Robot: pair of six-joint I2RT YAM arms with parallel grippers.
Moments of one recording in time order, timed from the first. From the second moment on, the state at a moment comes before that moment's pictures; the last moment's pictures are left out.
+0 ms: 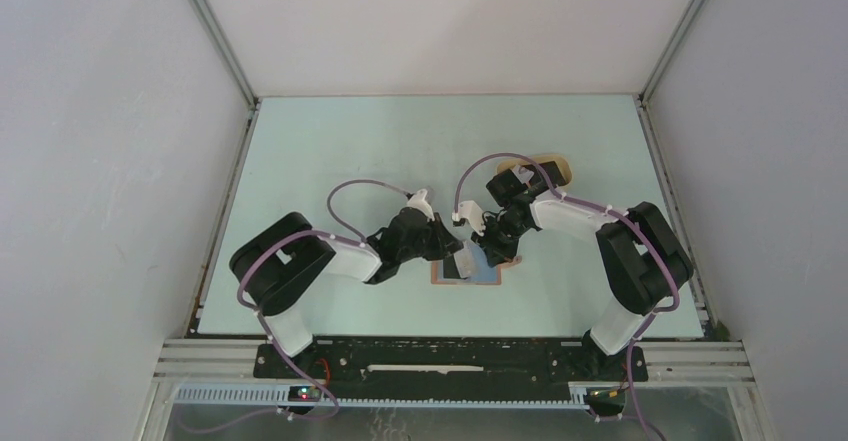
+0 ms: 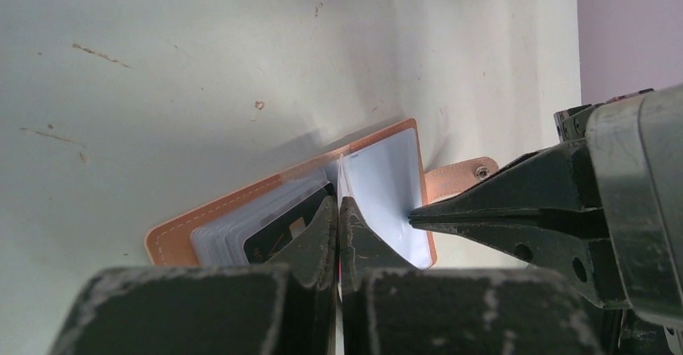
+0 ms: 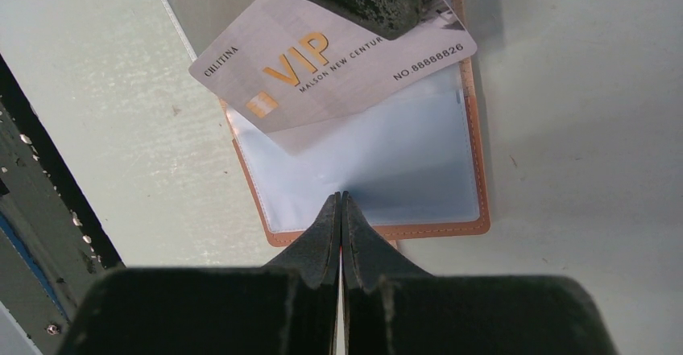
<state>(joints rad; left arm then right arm) -0.82 1.72 0.60 0.61 0.06 -0.88 0.56 1.69 0.99 -0.64 -0.47 -0.64</state>
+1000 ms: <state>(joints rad) -0.82 1.76 0.77 0.35 0.15 -0.83 0.56 1.69 0.99 -0.64 -0.47 -0.64</state>
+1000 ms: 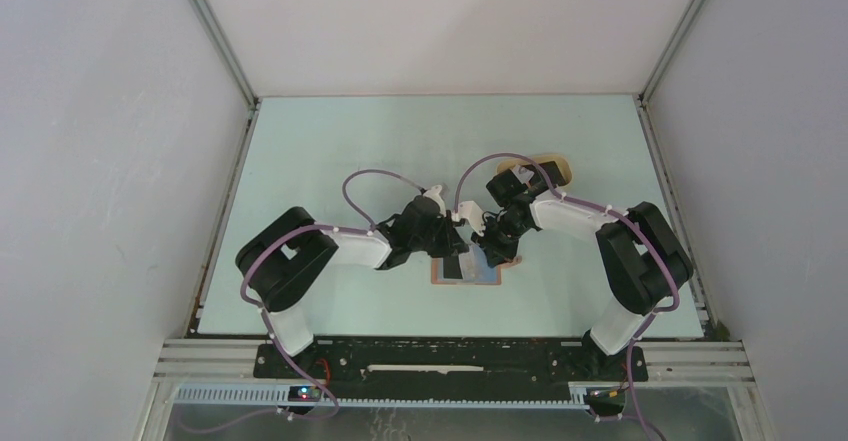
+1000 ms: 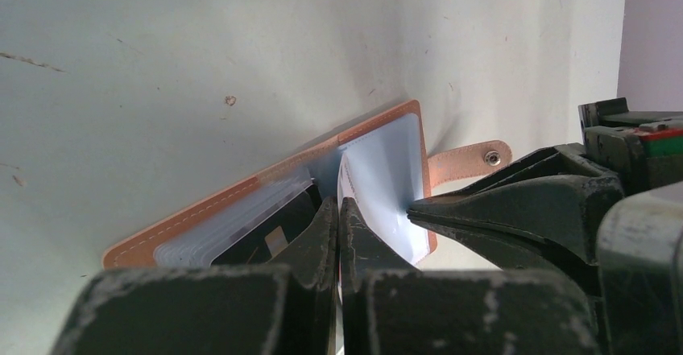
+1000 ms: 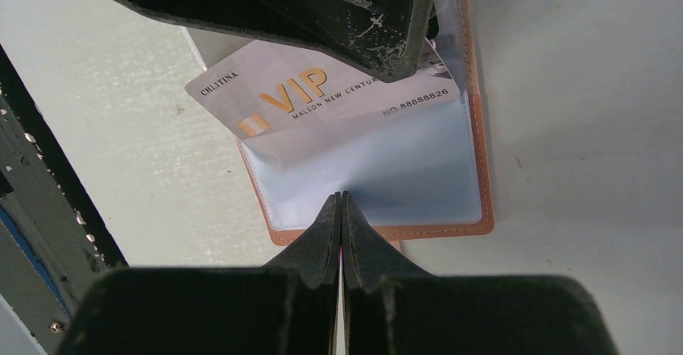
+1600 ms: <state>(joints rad) -0.81 1.79 0.83 0.26 0.19 -0.80 0.56 1.69 0.99 -0.65 -0.48 -0.64</state>
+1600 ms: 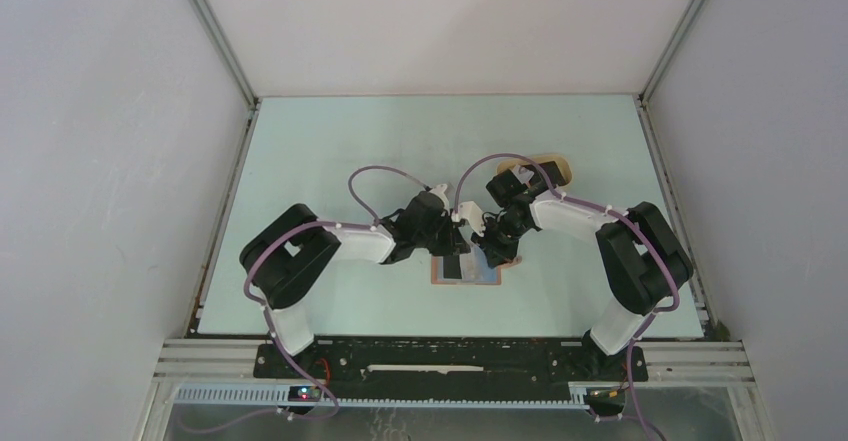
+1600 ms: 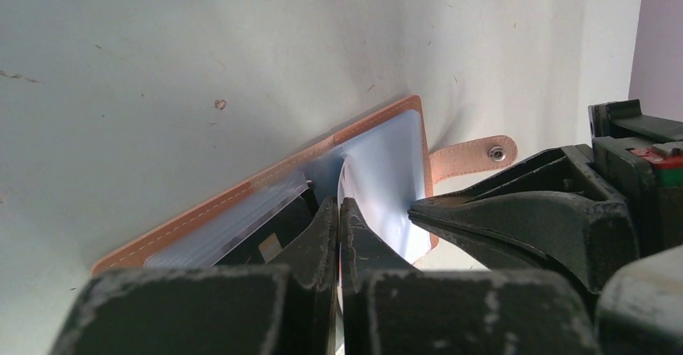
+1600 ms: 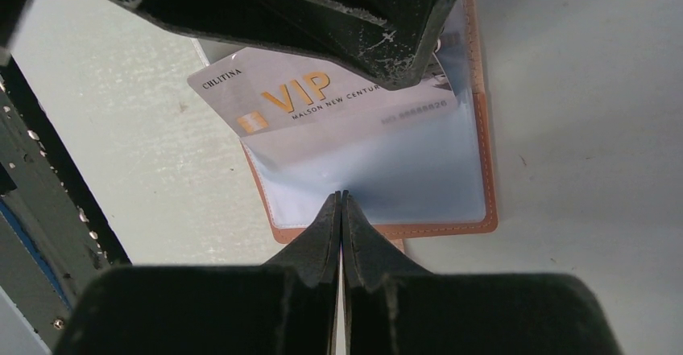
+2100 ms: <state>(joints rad) -0.81 1.81 0.86 0.22 0.21 -0.80 0.56 1.69 0.99 -0.66 -0.48 -0.63</state>
